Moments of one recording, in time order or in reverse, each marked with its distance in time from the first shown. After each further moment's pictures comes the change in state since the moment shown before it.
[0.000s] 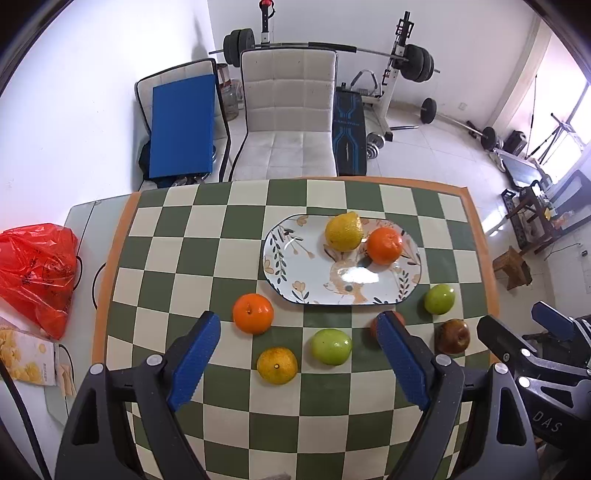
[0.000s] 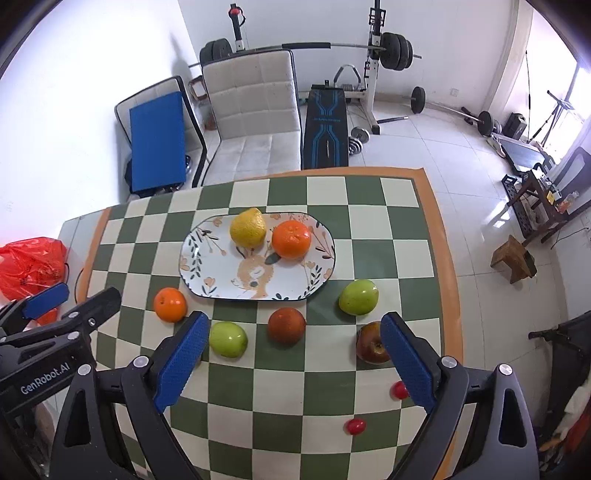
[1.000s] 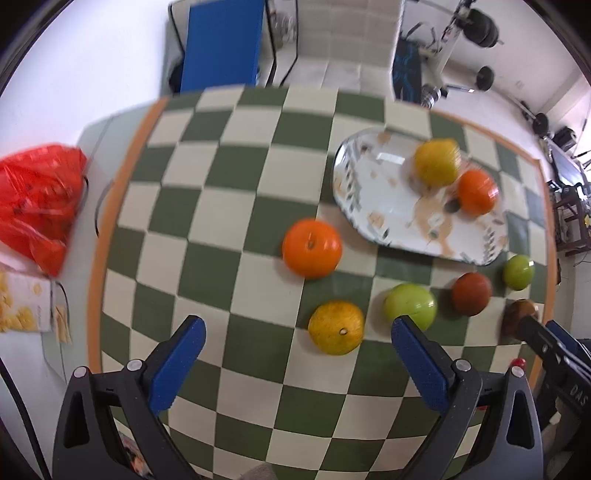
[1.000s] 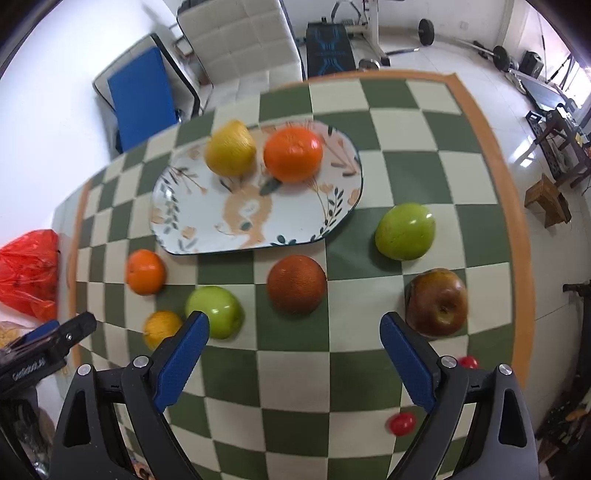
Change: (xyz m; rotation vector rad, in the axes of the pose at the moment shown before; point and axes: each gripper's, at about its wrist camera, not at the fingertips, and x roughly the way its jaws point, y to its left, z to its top) left arm 0.116 0.060 -0.040 -0.151 0.281 0.099; right arm 0.150 -0.015 -0.034 0.103 0.241 0.105
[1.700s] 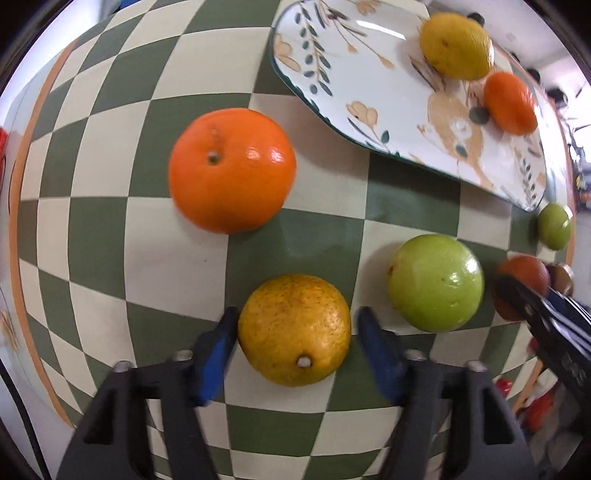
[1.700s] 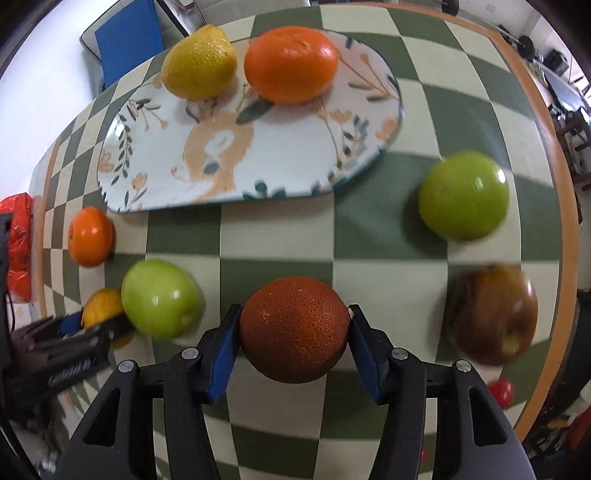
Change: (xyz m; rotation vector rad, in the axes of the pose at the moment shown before) left arm 0.110 -0.033 -0.018 0.104 0.227 -0.081; right arm 0.091 -0.004 -0.005 -0.050 0.178 -0.011
